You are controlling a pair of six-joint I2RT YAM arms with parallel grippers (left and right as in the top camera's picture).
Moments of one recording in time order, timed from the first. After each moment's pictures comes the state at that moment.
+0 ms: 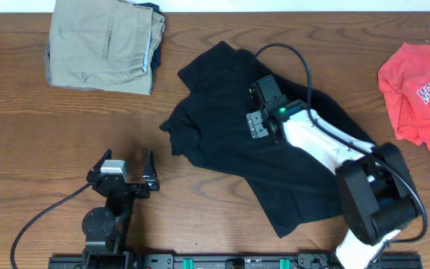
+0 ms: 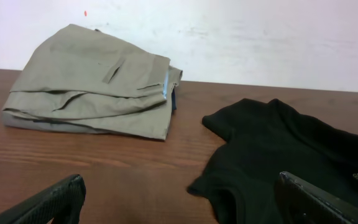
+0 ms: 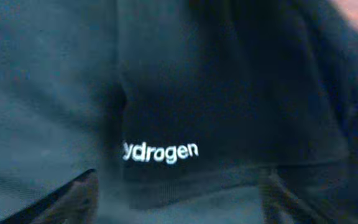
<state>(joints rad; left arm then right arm) -0.04 0.01 0.02 -0.11 0.06 -0.11 0.48 1.88 1.15 -0.45 0.24 0.14</state>
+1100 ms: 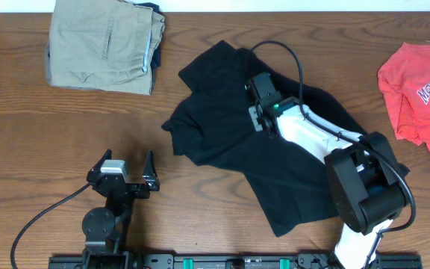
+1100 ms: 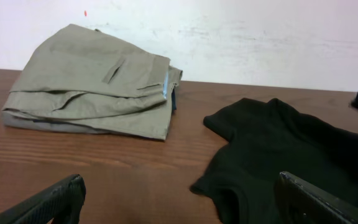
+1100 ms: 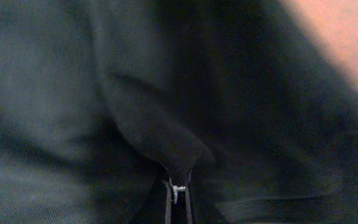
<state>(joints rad) -0.04 0.01 0.02 -0.11 0.06 -0.11 0.48 1.95 1.22 -0.39 0.36 0.11</state>
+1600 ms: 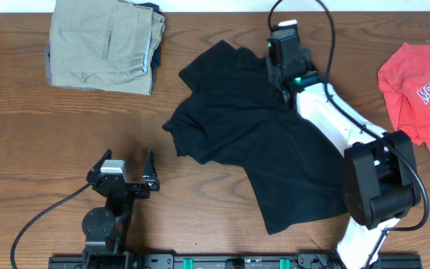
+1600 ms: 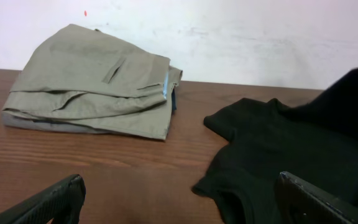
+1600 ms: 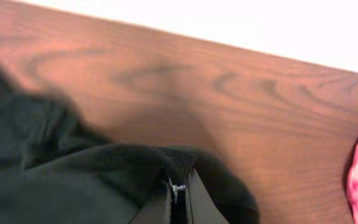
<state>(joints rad) -0.04 0.01 0.02 -0.11 0.06 -0.11 0.34 1.95 1.39 -0.11 0.46 0.04</state>
